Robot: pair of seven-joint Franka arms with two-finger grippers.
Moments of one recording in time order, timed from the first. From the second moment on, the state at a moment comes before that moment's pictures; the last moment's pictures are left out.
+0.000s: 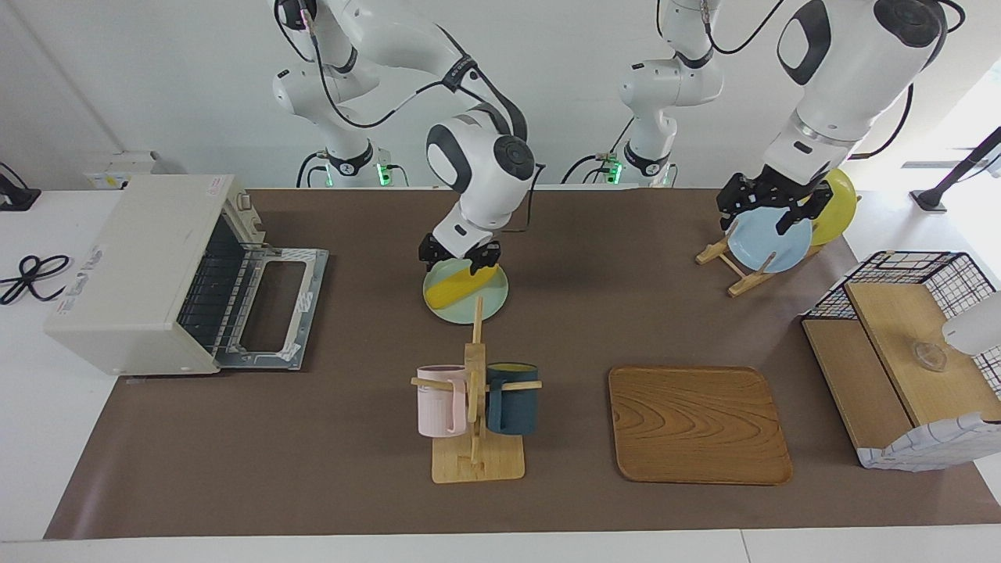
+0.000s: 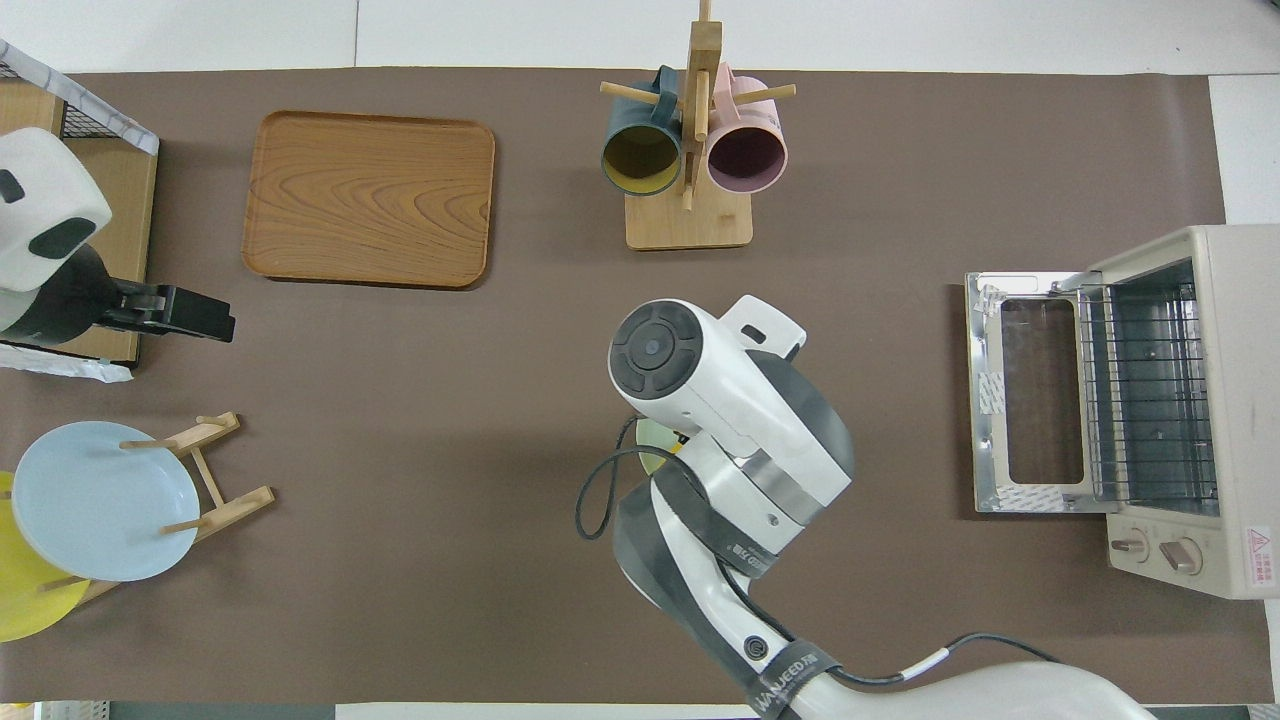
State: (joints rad) left arm -0.03 -0.05 -0.11 -1.73 -0.05 1.67 0.07; right arm 0.53 0.25 0.08 -1.86 -0.24 1.78 0.61
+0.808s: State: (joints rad) left arm -0.24 -0.05 -0.11 -1.89 -0.21 1.80 0.16; right arm 0.27 0.07 0.07 -2.28 -0.24 2.02 0.51
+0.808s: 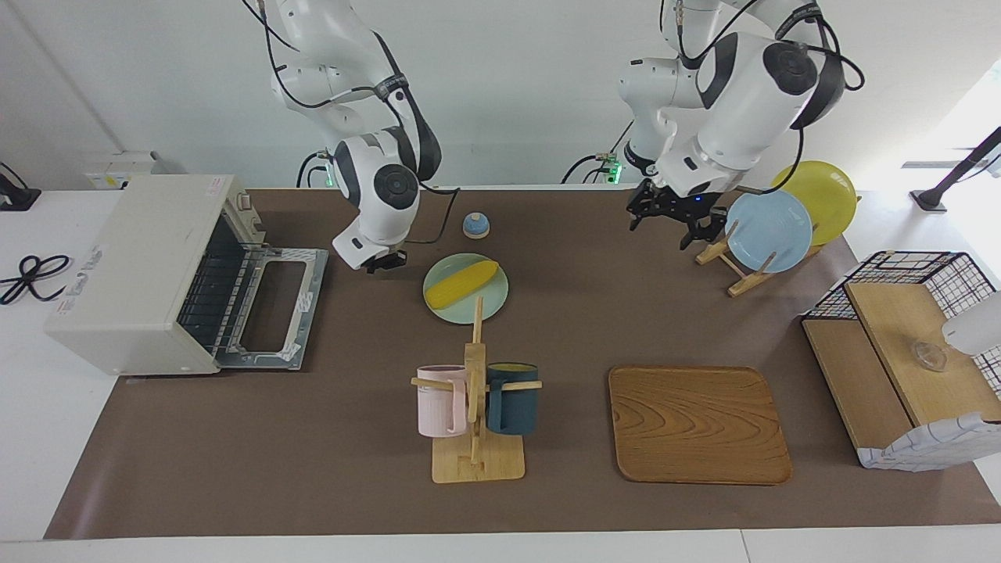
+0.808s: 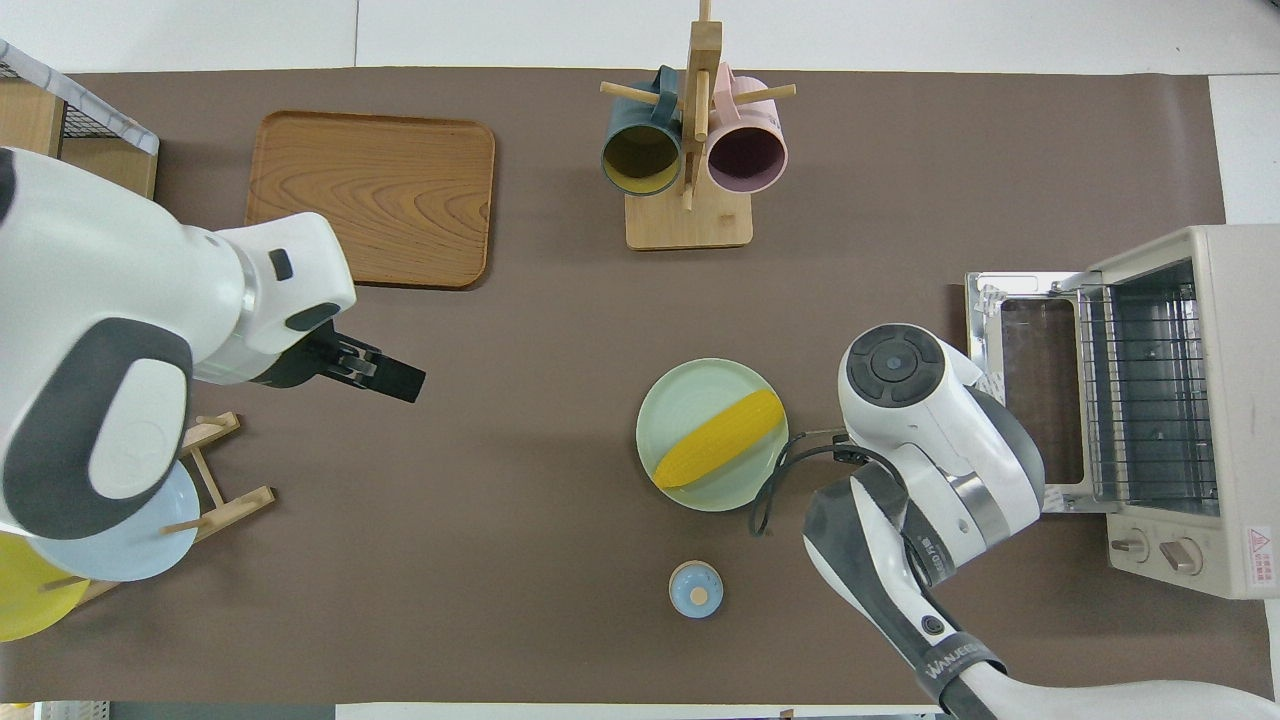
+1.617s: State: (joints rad) left arm -0.62 0.17 -0.11 -1.92 -0.31 2.13 0.11; right arm 0.16 0.02 0.07 -2.40 -0.39 2.10 0.51
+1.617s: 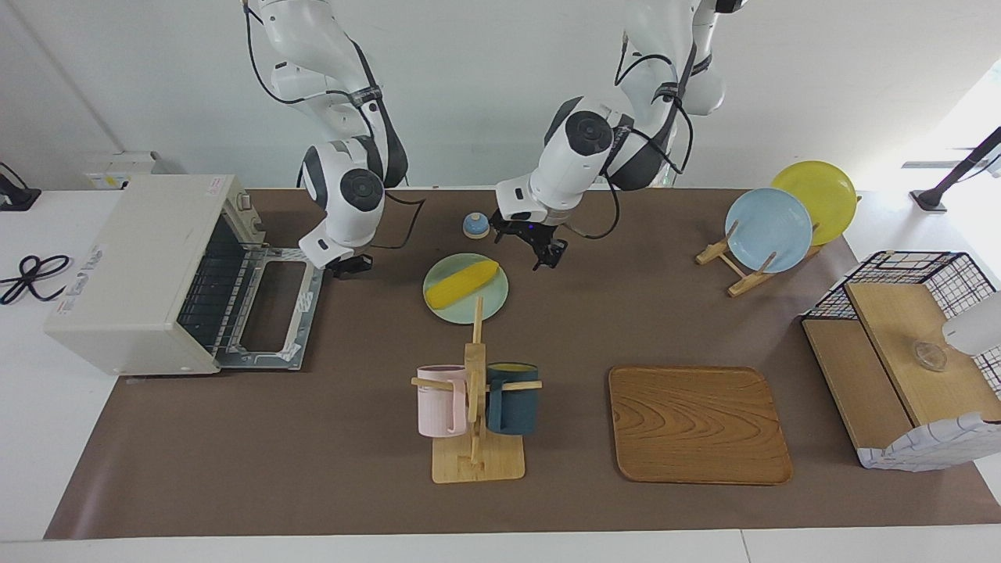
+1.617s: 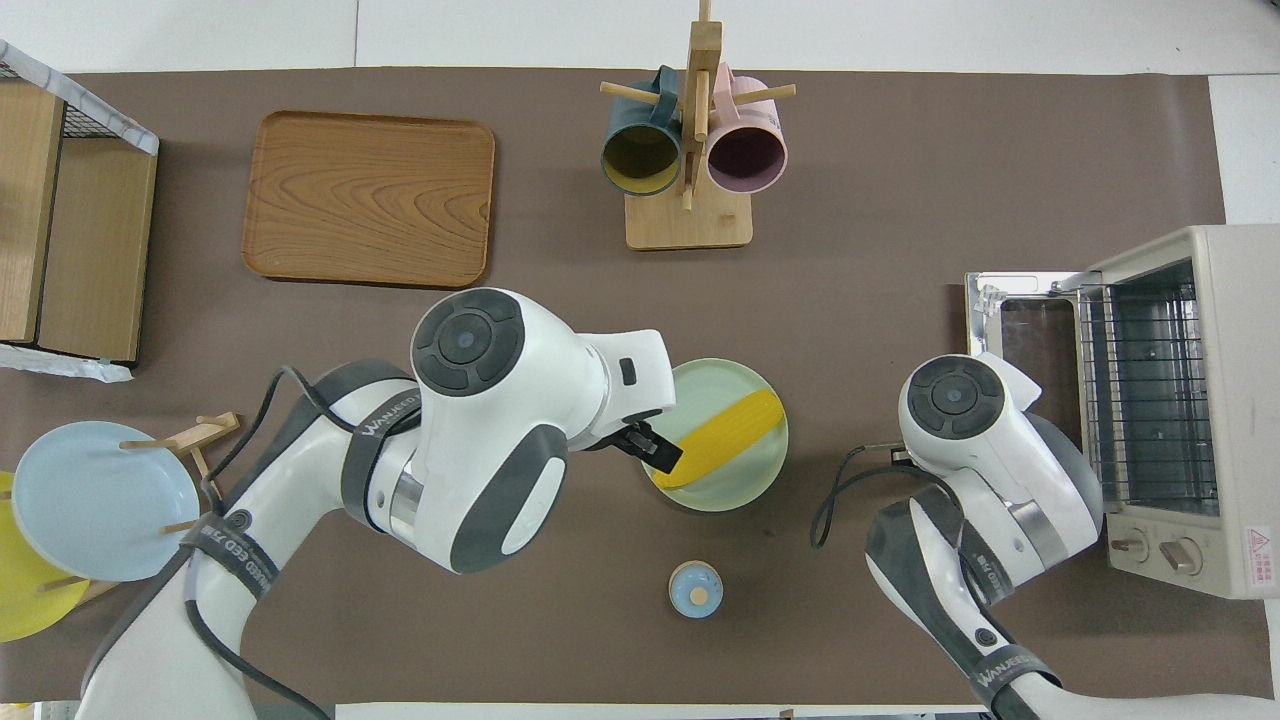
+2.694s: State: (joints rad) left arm -0.75 0.45 -0.10 -1.69 -0.17 2.19 -0.01; right arm 0.14 0.02 0.09 -2.38 -0.47 2.05 0.51
